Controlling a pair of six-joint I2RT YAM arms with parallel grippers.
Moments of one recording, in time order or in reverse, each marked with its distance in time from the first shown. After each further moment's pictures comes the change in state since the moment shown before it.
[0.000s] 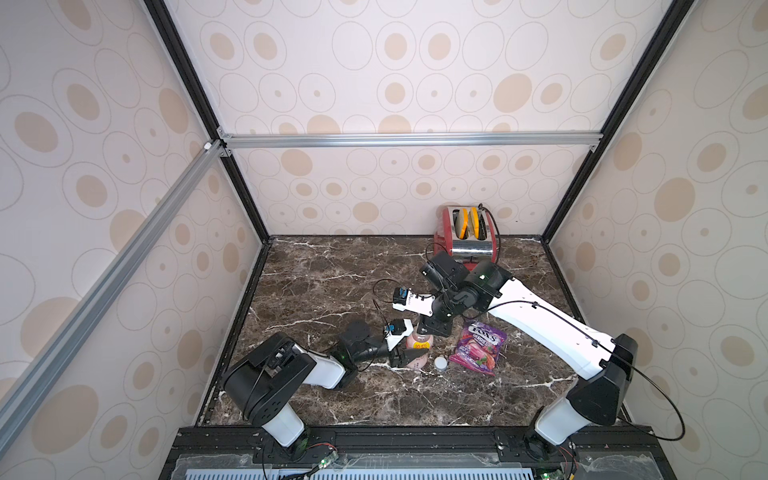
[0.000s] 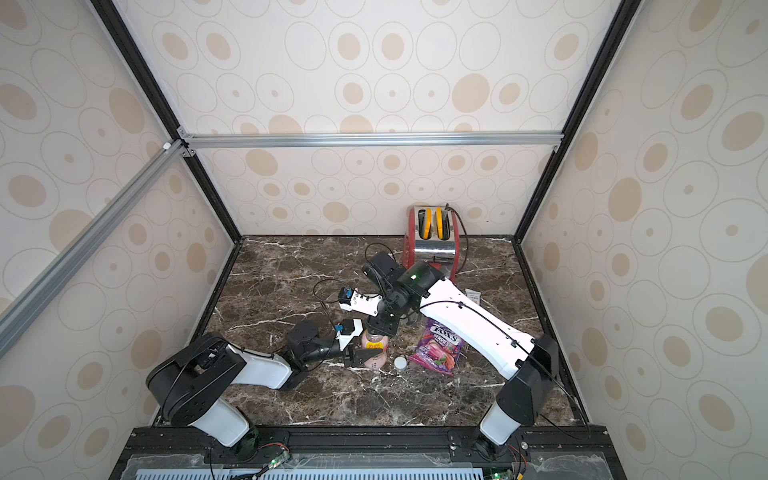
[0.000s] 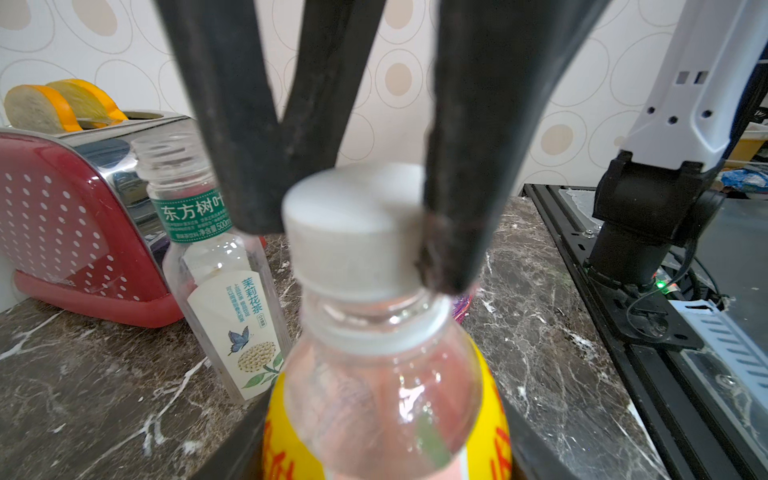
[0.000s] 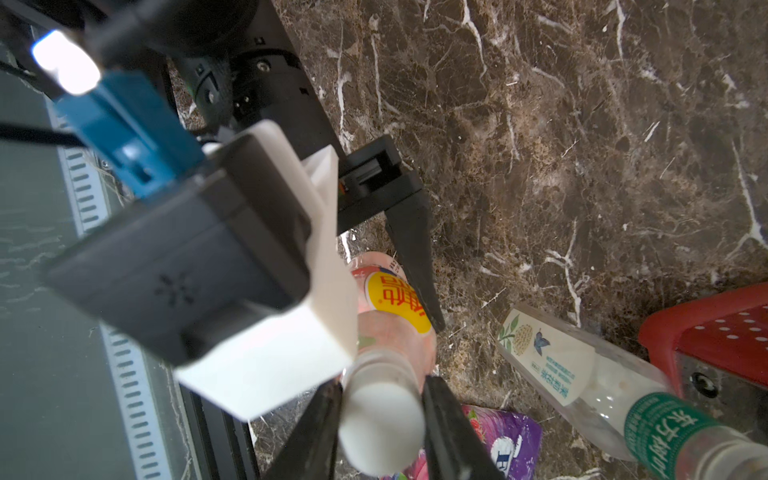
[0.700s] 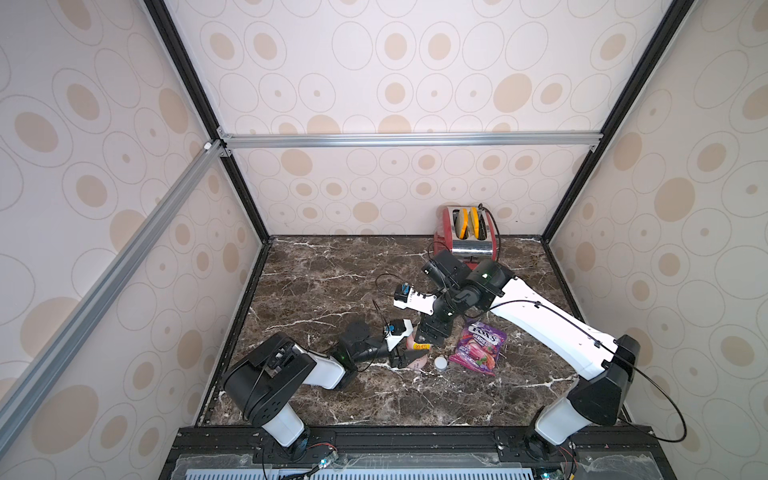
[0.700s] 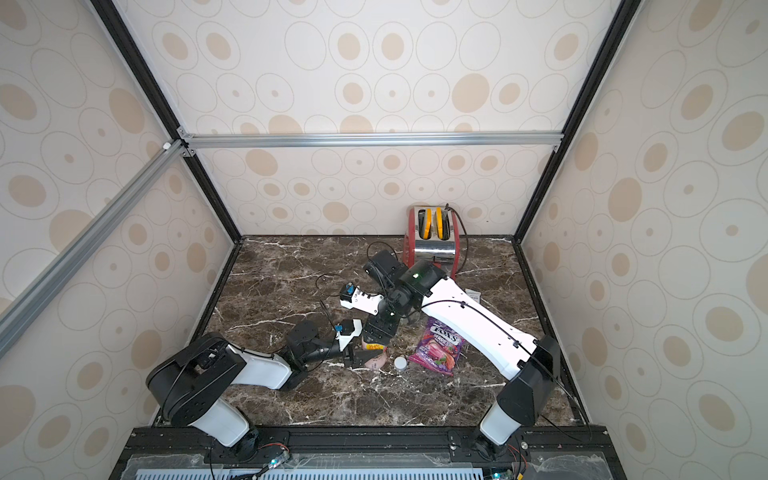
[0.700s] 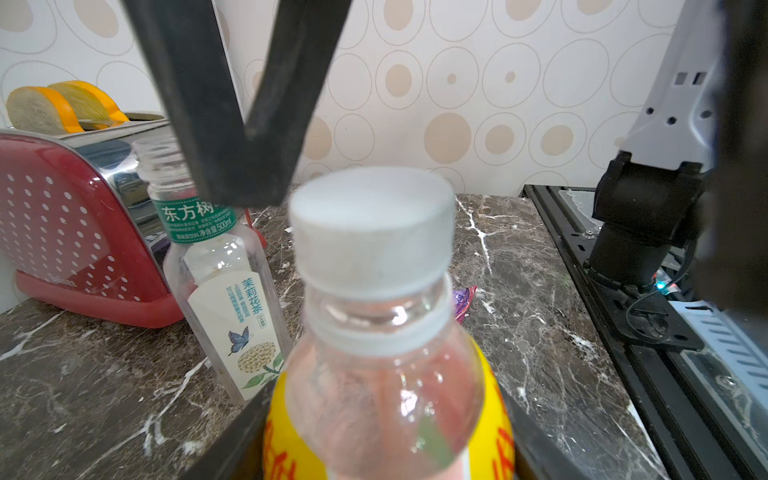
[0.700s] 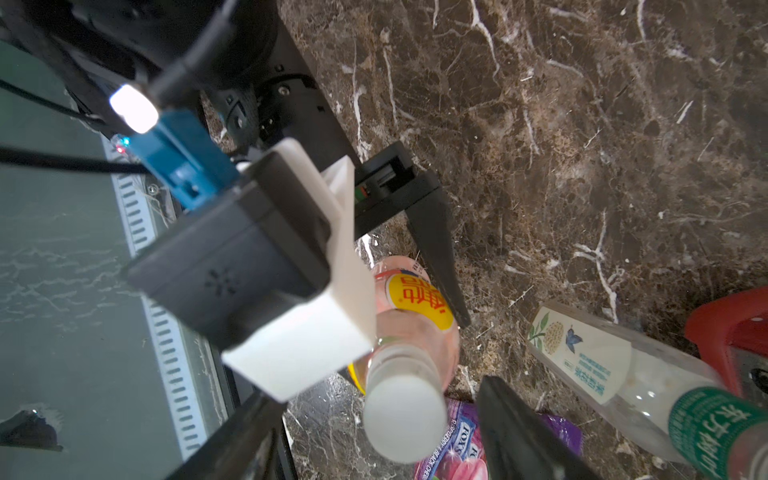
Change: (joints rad) left arm 0.000 0.000 -0.006 0.012 -0.003 0.004; right arm -0.030 -0.017 0.022 -0.013 -0.084 0.097
